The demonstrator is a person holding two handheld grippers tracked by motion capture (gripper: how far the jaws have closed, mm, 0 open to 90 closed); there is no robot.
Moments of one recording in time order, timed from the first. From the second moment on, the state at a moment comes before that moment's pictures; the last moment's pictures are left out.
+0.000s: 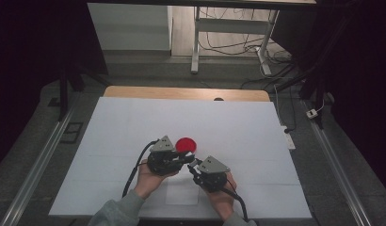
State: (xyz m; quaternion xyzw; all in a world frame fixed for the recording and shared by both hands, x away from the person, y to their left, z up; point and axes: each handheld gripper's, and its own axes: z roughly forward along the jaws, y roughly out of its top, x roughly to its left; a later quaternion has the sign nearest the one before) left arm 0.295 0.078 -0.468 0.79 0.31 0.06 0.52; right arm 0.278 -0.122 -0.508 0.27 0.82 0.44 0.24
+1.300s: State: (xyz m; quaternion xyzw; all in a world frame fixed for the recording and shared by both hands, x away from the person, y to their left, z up) left arm 0.296 0.080 -0.471 0.79 0.33 0.04 0.52; right arm 0.274 -0.123 -0.510 0.25 0.82 0.44 0.26
